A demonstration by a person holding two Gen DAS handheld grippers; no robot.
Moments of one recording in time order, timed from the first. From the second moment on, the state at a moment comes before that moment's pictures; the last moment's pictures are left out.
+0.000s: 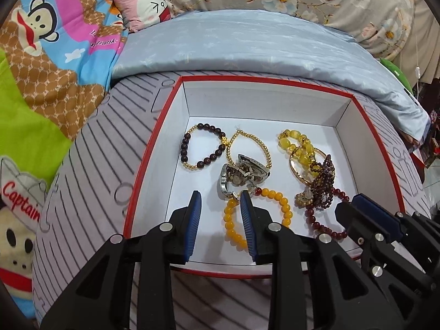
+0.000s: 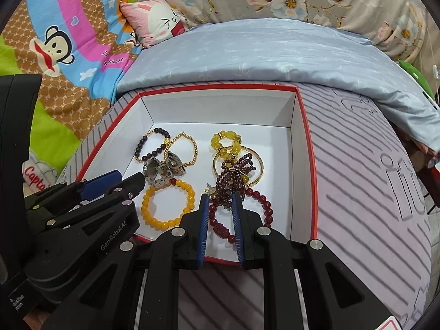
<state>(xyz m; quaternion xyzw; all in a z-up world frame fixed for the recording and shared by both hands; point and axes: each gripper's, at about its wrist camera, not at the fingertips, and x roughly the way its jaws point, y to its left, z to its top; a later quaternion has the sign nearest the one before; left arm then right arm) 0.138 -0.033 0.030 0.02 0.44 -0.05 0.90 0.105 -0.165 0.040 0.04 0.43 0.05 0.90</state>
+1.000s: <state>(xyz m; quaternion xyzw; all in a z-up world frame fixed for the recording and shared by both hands) 0.062 -0.014 0.085 0.01 0.42 -0.02 0.91 0.015 -0.190 0.088 0.09 0.40 -0.01 0.91</state>
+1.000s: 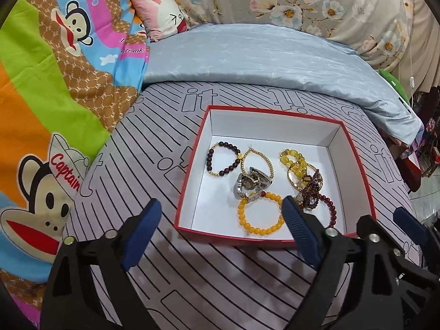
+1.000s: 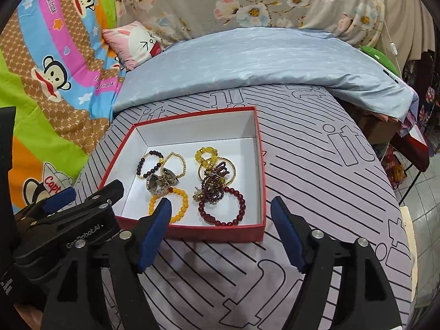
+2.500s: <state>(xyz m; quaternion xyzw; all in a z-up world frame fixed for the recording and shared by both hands) 0.045 -0.001 0.091 0.01 0.42 0.01 0.91 -0.001 -0.177 0.095 0.07 0.41 -0.02 0.91</state>
